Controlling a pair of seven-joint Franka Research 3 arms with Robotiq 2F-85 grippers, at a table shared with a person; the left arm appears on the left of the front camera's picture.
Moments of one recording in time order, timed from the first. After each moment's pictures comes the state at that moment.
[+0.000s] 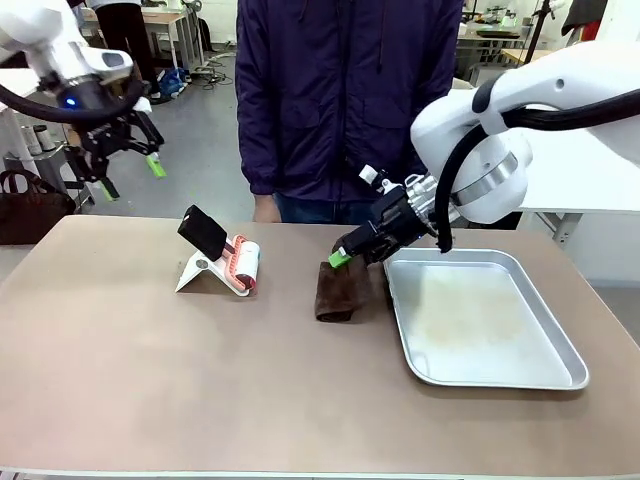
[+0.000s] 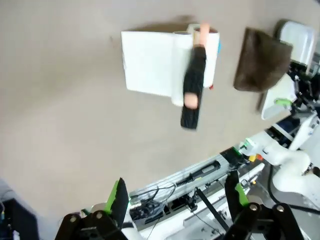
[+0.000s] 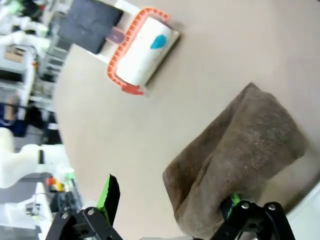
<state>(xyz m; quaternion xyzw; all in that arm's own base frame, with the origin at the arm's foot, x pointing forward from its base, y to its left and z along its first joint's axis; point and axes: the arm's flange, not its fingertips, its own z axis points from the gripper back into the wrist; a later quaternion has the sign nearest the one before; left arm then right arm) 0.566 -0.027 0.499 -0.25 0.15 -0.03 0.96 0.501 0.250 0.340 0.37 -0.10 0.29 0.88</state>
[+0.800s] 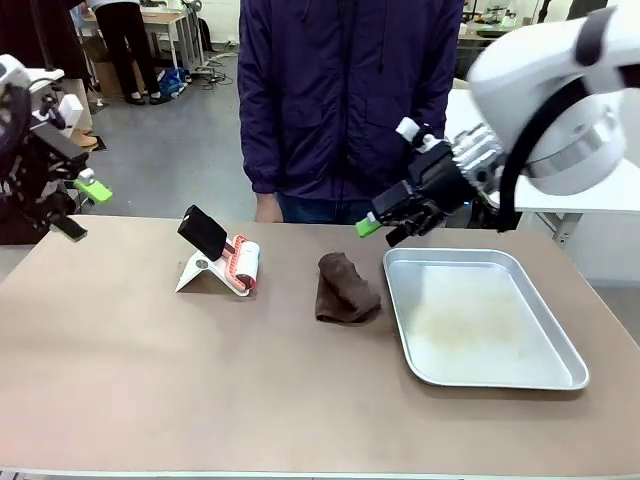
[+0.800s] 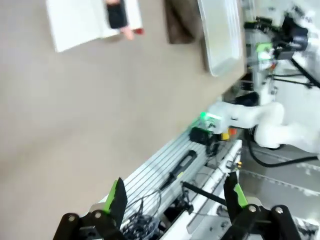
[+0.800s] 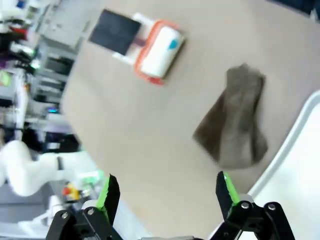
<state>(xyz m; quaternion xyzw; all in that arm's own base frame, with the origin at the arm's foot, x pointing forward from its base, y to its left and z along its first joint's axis) 0.407 0.017 0.487 -0.43 0.04 -0.13 0.89 0.430 0.207 0.440 0.37 -0.11 0.21 0.90</state>
